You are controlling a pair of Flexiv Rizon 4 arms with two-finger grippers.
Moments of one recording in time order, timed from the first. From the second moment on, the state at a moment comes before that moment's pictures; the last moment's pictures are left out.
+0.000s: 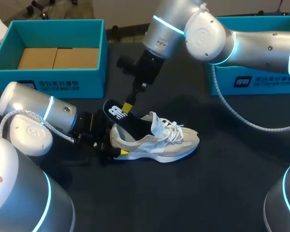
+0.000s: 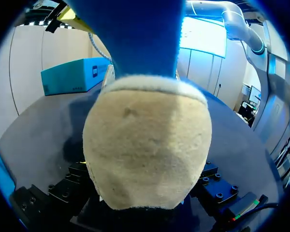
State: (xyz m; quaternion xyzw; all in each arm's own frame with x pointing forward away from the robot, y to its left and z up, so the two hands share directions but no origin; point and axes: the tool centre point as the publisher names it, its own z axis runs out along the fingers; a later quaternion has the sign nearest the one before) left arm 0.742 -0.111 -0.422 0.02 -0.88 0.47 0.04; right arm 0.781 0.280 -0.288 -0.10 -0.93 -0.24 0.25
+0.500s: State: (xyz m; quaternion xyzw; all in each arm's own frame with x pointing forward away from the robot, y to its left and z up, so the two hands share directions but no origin) left arm 0.742 -0.111 -0.422 0.02 -0.88 0.47 0.04; right arm 0.787 0.289 -0.286 -0.11 -0.93 -0.24 0.24
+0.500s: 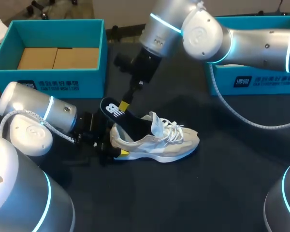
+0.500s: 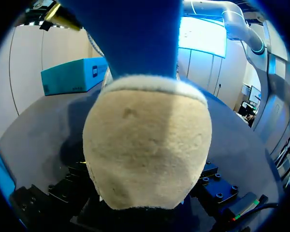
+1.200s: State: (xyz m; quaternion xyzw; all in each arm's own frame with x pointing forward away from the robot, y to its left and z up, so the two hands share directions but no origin) left arm 0.742 -0.111 -0.422 0.02 -0.88 0.47 0.04; right arm 0.776 0.269 -0.291 -0.16 -0.91 -0.27 0.27
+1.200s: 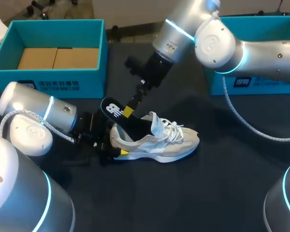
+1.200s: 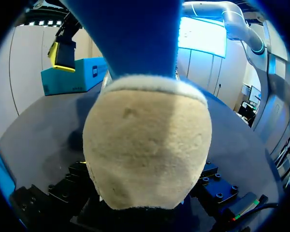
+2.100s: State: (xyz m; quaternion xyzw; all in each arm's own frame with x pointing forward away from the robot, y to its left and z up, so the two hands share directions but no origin) left arm 0.742 -0.111 -0.423 0.02 -0.88 0.47 0.04; right arm 0.755 0.284 -0.304 -0.18 -0.88 -0.35 0.28
